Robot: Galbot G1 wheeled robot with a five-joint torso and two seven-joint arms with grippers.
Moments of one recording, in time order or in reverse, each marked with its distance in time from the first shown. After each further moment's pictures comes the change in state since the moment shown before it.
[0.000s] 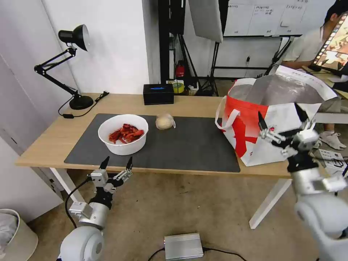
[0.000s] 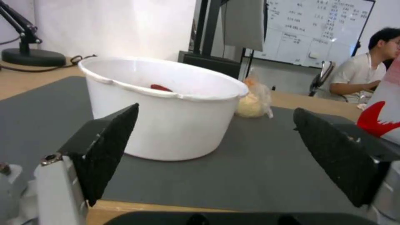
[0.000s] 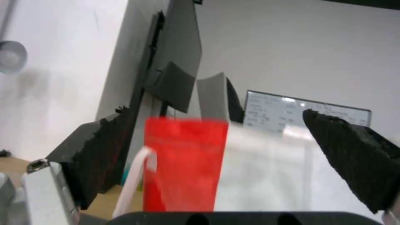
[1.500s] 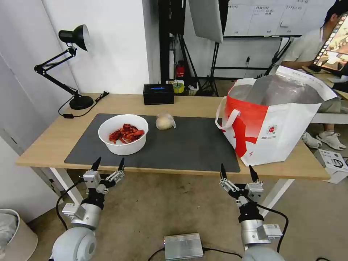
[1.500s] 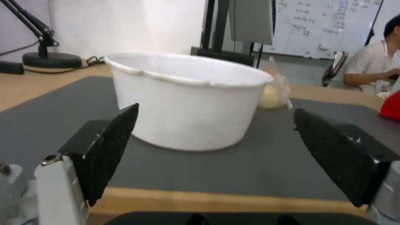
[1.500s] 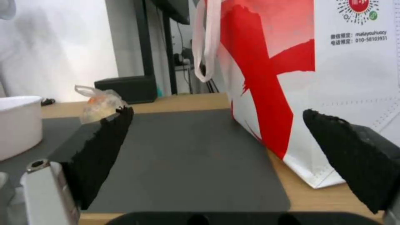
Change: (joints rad) left arm 0.015 0.048 -0.014 0.044 0.008 -0.042 -0.010; right arm -0.224 0.233 -0.267 0.057 -0.086 -0.148 0.137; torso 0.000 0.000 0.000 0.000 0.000
